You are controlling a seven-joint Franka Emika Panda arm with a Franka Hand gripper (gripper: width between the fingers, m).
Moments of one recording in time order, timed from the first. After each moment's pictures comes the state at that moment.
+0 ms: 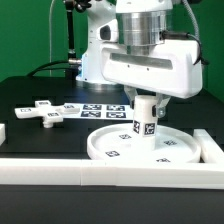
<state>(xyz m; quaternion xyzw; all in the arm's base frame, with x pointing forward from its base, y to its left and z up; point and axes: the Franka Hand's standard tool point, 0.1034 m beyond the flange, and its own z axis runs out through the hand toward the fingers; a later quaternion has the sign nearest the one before) 0.555 0.041 0.069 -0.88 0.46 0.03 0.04</state>
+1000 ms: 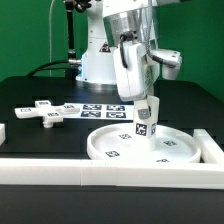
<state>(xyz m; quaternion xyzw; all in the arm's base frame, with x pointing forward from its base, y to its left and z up) 0.560 0.040 0.069 -0.58 0.80 0.06 0.10</state>
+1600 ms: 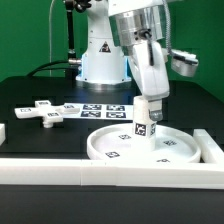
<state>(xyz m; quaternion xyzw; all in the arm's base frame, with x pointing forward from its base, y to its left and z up) 0.566 0.047 0.071 -0.72 0.68 0.05 0.10</state>
